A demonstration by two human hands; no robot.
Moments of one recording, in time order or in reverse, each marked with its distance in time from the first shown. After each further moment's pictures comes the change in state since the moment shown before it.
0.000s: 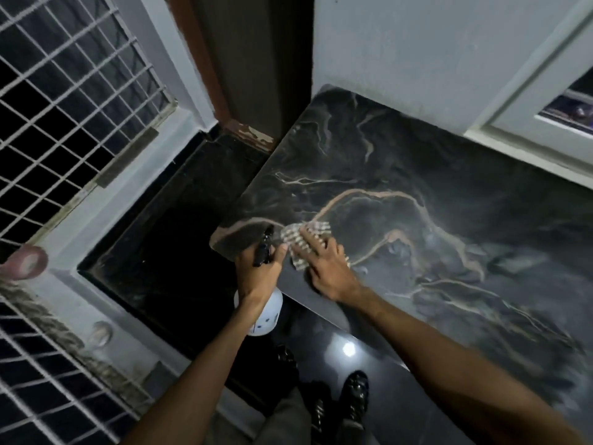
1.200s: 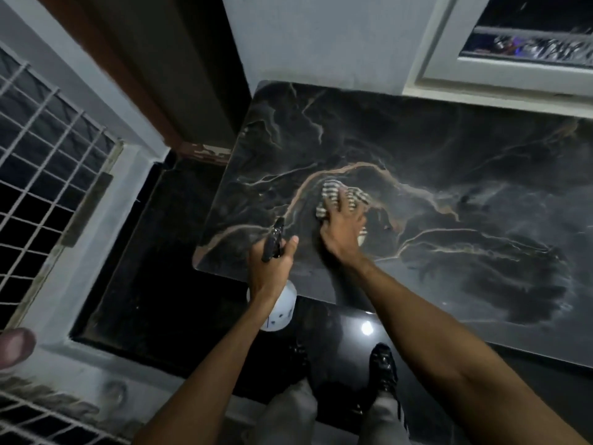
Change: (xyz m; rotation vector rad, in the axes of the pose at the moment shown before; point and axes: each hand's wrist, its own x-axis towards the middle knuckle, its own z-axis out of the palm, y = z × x) left_hand -0.022 0.026 0.030 0.042 -0.254 0.244; right_hand -0.009 0.042 -0.014 0.262 0.287 0.711
